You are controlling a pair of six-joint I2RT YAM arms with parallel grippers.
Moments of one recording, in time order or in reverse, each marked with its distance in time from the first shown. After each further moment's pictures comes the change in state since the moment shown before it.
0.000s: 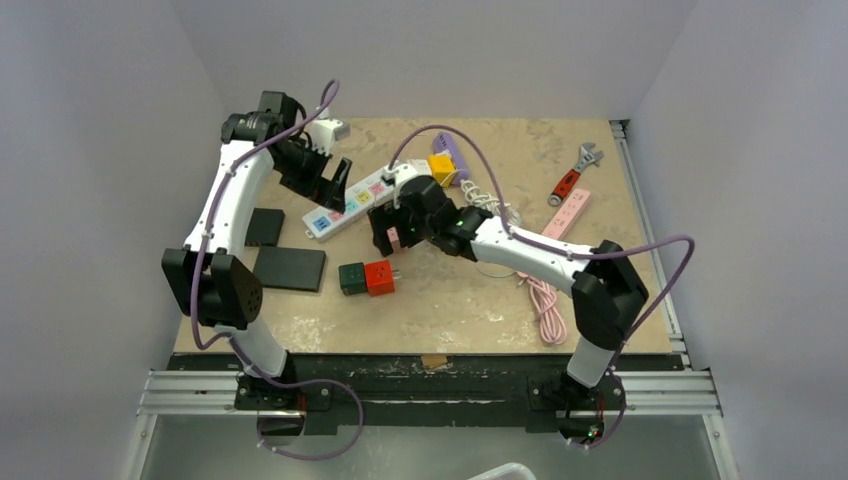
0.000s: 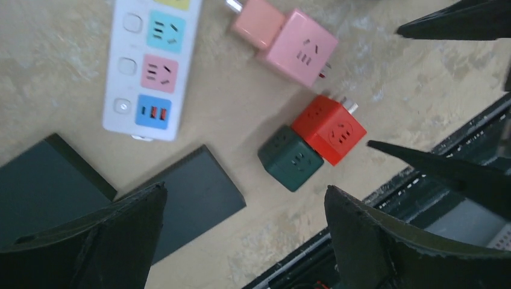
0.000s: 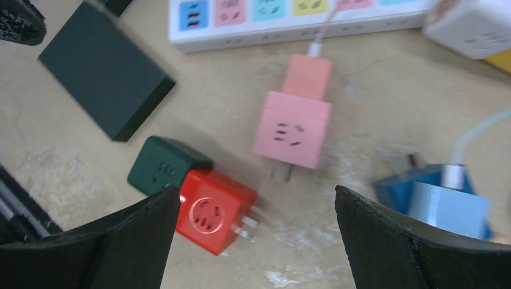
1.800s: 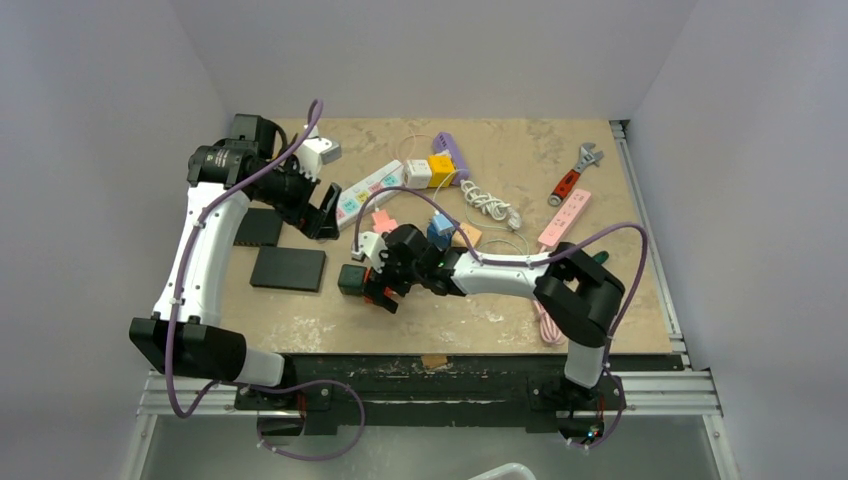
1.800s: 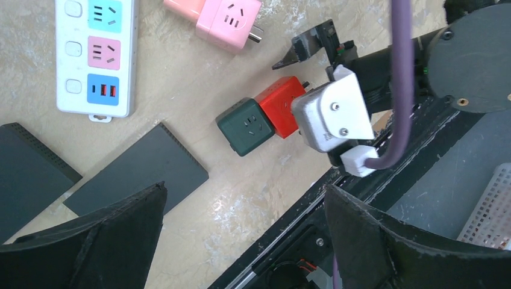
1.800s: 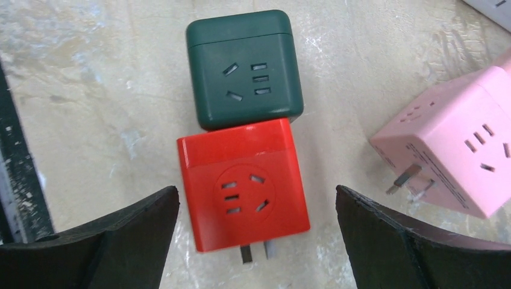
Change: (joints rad) left arm 0.011 -0.336 -0.237 -0.078 0.117 0.087; right arm 0.160 0.127 -0.200 0.211 -0.248 -0.483
